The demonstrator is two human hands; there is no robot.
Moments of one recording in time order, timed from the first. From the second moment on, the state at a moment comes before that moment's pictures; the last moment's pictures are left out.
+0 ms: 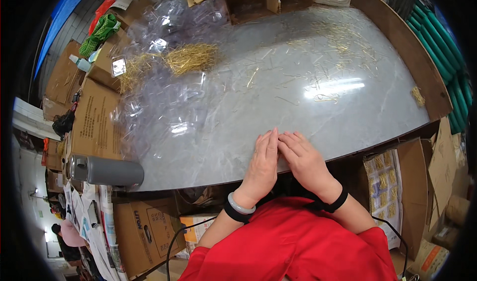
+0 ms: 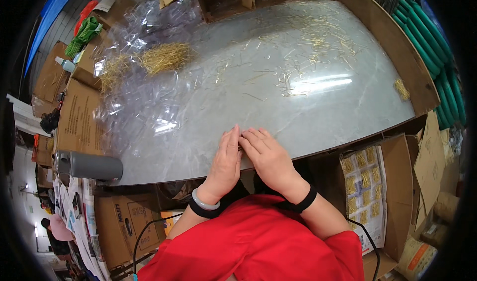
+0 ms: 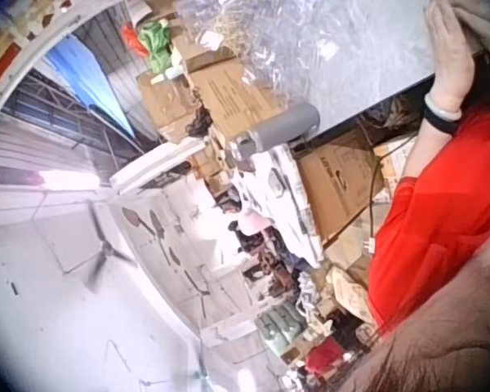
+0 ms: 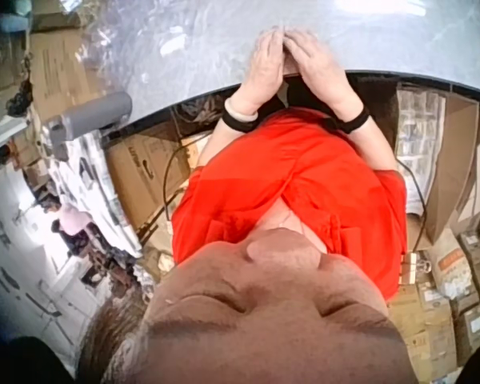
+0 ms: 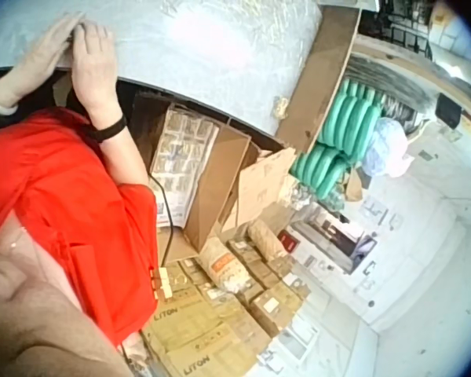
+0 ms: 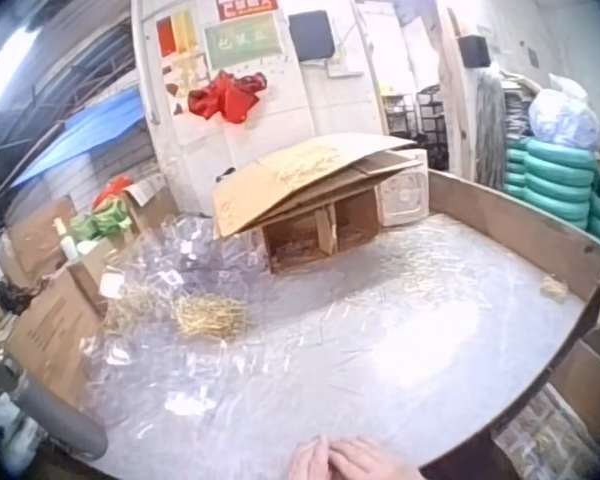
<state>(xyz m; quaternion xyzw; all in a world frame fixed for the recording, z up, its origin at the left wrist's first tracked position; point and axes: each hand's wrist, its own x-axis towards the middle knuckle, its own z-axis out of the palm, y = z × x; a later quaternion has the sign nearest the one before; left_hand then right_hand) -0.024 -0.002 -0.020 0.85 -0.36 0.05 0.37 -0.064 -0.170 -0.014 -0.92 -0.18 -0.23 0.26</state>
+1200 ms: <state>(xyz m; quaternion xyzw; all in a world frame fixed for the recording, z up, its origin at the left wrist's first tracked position) -0.027 0.015 0.007 0.86 -0.25 0.01 0.45 -0.064 -0.179 -0.012 -0.89 -0.20 -0.22 0.34</state>
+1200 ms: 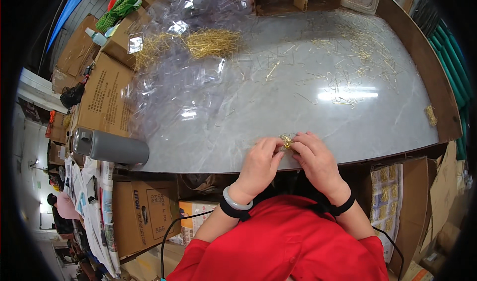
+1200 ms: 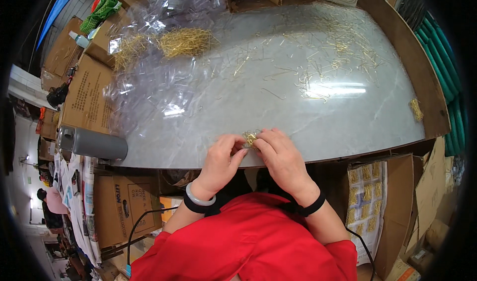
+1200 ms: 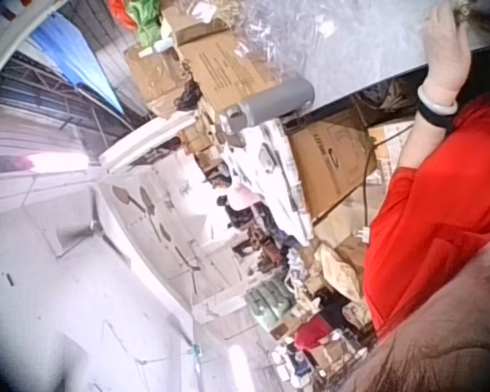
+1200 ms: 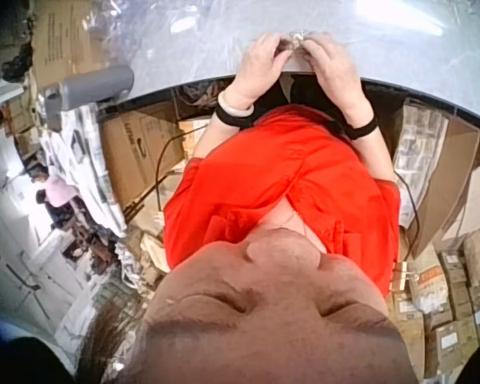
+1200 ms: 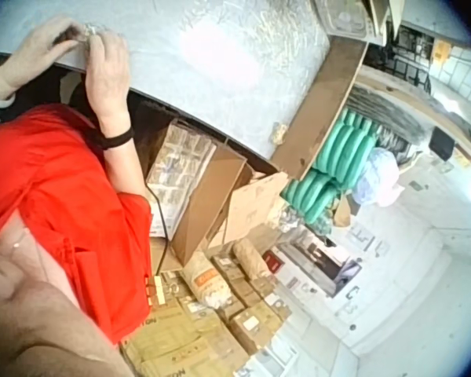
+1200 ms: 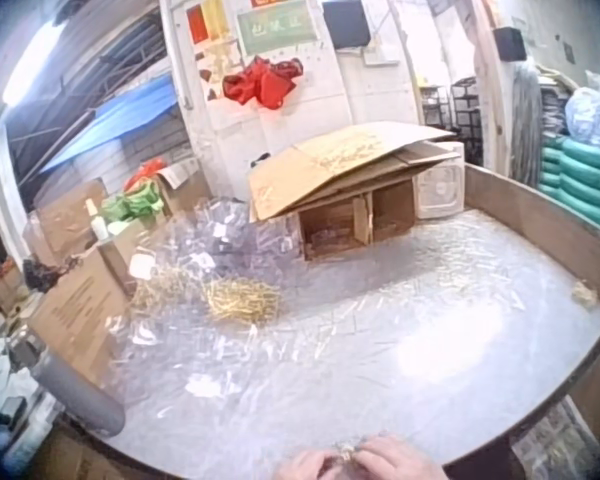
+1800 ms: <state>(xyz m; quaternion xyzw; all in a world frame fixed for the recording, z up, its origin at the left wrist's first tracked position) -0.029 0.002 -0.005 0.87 -0.38 0.06 0.30 -0.074 -0.184 -0.008 -0.89 -0.15 -0.19 0.38</state>
